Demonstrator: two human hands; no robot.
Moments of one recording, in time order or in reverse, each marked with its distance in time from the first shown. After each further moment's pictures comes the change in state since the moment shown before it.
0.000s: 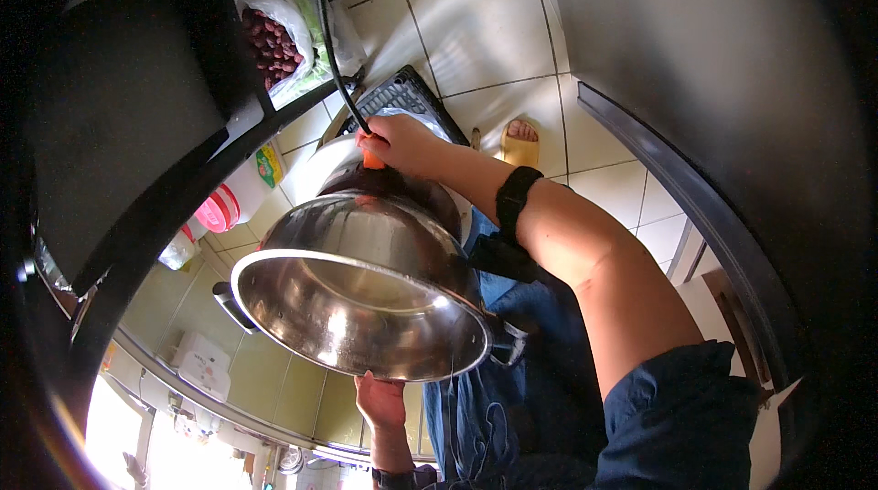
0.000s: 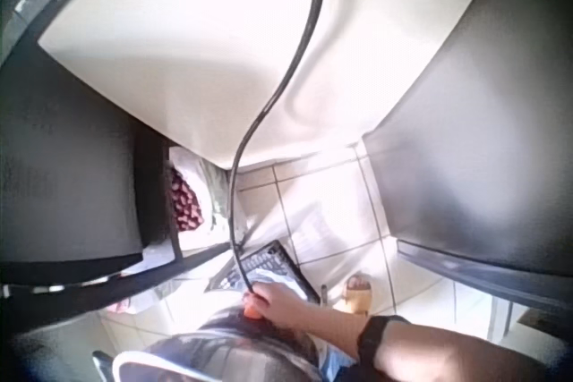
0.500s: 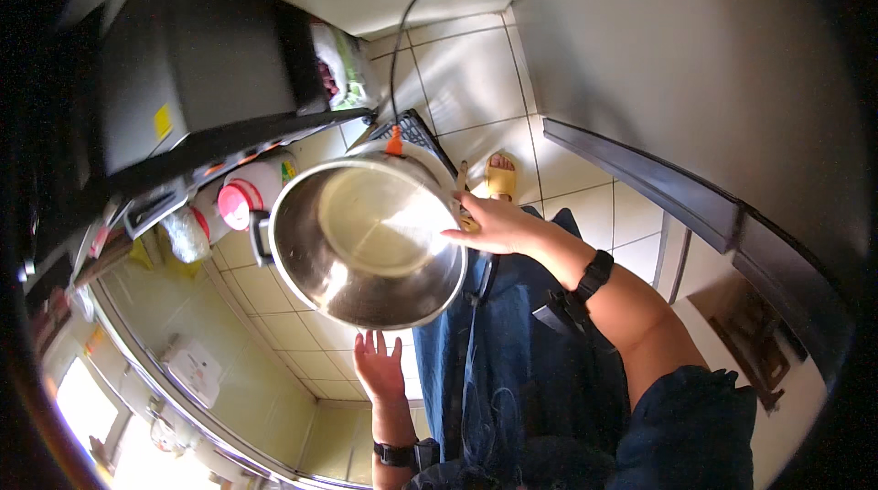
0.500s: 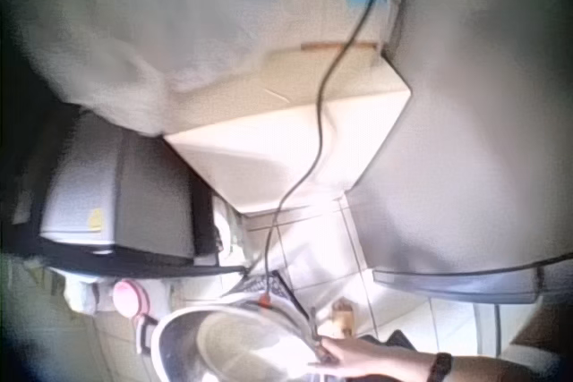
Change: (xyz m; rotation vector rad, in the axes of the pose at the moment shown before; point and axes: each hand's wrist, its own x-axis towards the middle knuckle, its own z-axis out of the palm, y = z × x) left_hand -0.030 -0.020 -0.017 -0.080 -0.037 0.165; right_hand -0.191 -0.152 -0.032 -0.343 -0.198 0.342
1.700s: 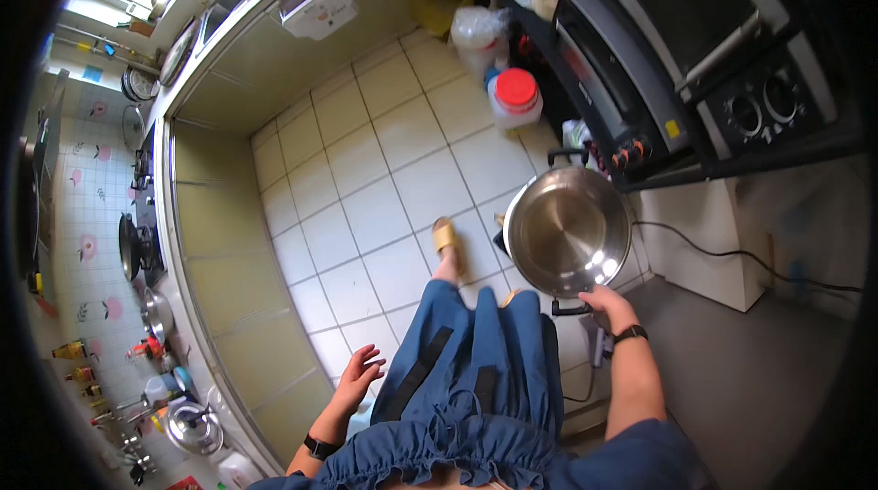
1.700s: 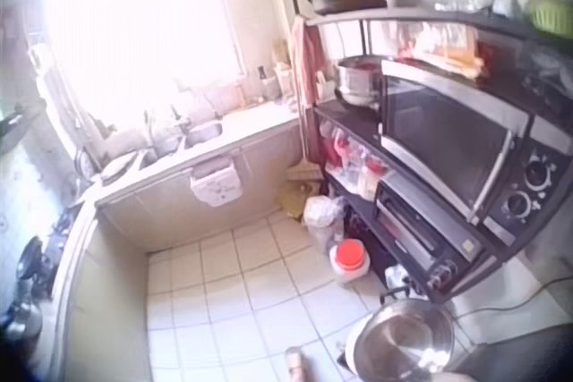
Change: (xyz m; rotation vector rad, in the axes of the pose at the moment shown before) left_hand -0.270 -0.092 -0.181 -0.082 0.129 0.166; right_hand 0.016 -0.095 0.020 -1.178 -0.493 0.406
